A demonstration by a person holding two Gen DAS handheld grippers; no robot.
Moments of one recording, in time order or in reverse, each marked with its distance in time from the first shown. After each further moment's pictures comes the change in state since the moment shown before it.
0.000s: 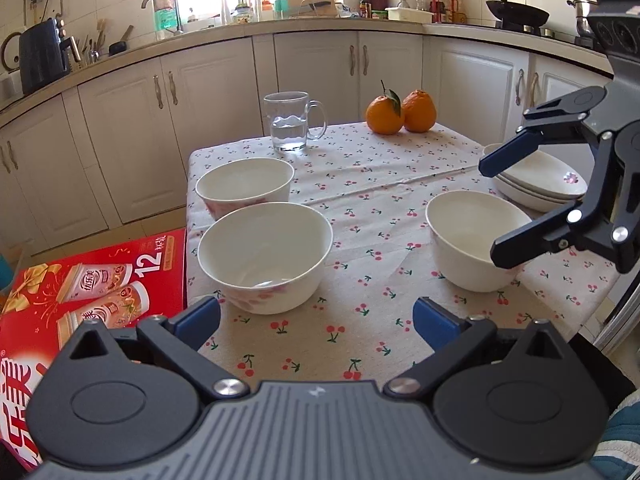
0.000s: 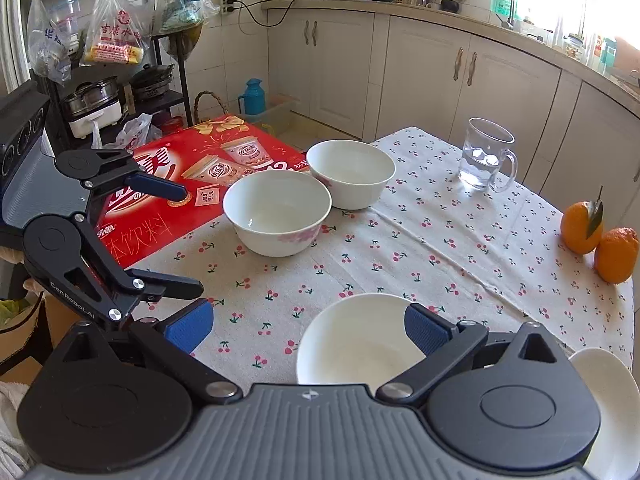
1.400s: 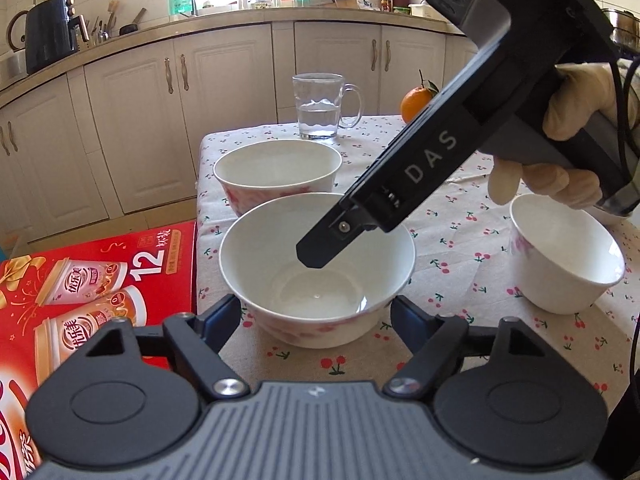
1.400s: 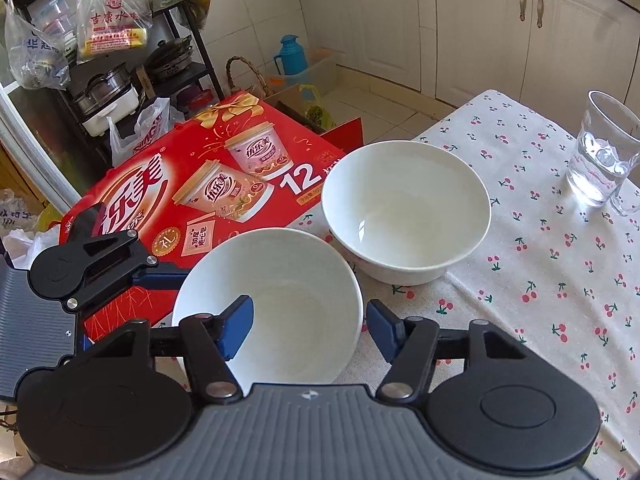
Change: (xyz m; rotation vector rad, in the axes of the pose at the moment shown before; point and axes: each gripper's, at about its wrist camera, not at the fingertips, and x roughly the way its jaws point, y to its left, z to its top) left arm 0.063 0.037 0.002 -0.044 0.002 0.007; right arm 0.159 -0.029 0.098 0.069 0.170 0.220
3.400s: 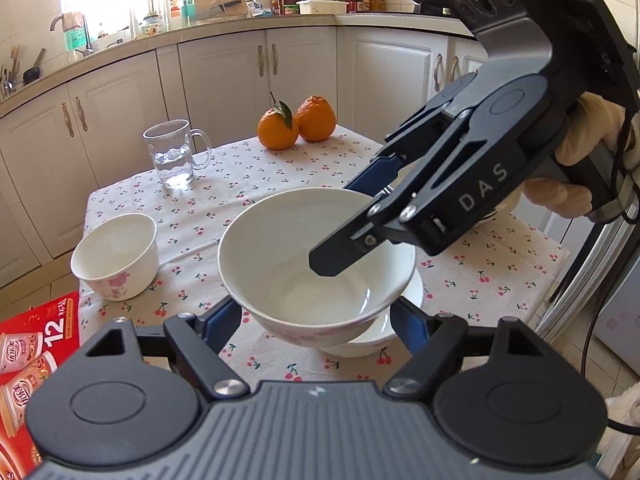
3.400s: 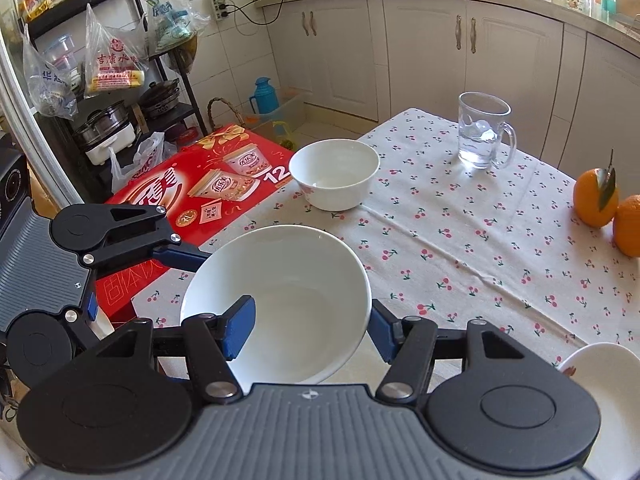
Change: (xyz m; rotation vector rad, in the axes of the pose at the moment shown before) left arm -0.047 -0.126 0.050 0.172 0.035 -0.208; right arm -0.159 -0.004 -0.110 0.057 -0.136 -0.081
